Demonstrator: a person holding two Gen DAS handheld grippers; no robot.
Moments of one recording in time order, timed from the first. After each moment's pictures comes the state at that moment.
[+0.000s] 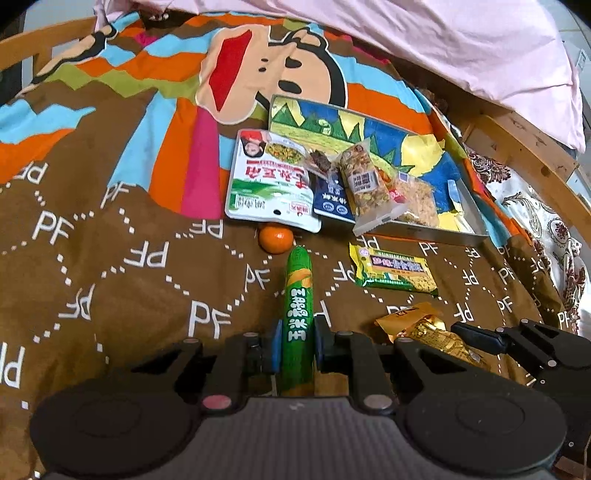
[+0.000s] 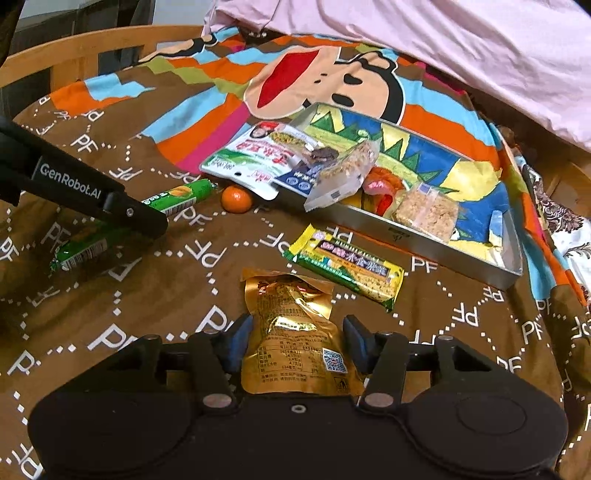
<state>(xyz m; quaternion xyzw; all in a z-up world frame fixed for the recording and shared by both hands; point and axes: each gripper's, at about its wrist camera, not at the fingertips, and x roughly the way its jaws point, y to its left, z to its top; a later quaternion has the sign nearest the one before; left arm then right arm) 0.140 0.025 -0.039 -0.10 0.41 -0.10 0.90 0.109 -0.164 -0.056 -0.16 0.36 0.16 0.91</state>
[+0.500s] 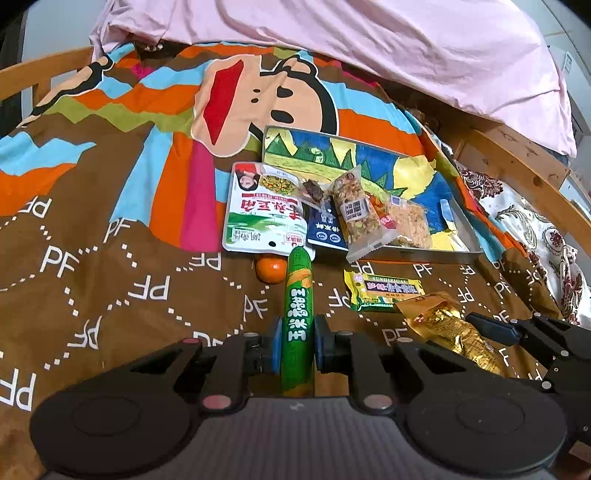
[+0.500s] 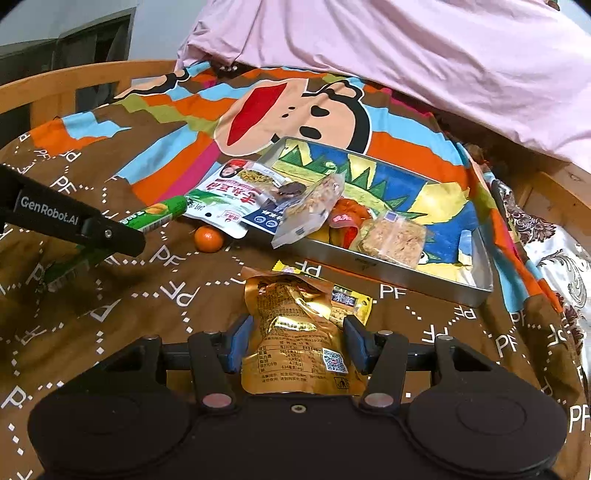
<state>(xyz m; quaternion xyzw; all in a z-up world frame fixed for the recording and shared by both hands) 0.135 0.023 -0.027 -0.09 0.37 -0.10 0.92 0.109 -0.176 -0.042 -0.14 0.31 0.13 0.93</state>
